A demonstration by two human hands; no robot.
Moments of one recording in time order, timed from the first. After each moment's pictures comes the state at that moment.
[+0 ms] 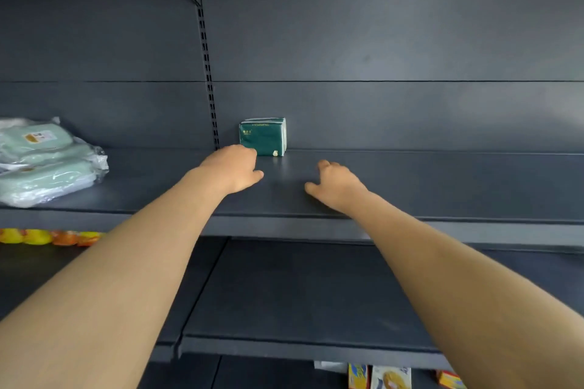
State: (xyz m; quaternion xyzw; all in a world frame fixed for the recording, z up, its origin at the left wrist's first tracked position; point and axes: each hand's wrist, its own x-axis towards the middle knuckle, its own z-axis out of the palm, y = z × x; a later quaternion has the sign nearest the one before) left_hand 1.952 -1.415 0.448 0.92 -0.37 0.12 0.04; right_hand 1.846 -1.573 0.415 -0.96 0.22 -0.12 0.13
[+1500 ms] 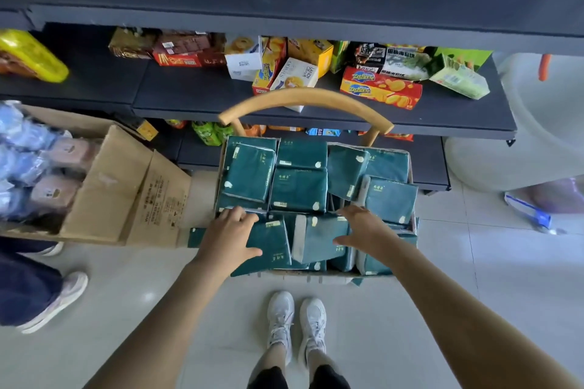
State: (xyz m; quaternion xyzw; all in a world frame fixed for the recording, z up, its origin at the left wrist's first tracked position) left_hand 1.454 -1.413 0.010 0.90 -0.36 -0.26 -0.06; right_hand 1.339 -1.644 -0.012 -0.90 0.18 0.33 0.24
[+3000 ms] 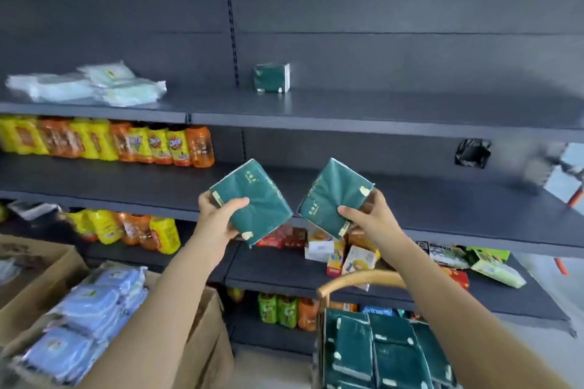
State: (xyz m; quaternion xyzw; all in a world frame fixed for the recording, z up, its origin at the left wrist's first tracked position) left_hand 1.654 -1.266 0.288 0.55 -0.05 -0.13 0.82; right_hand 1.541 -1.499 0.274 -0.70 0.21 -0.21 0.65
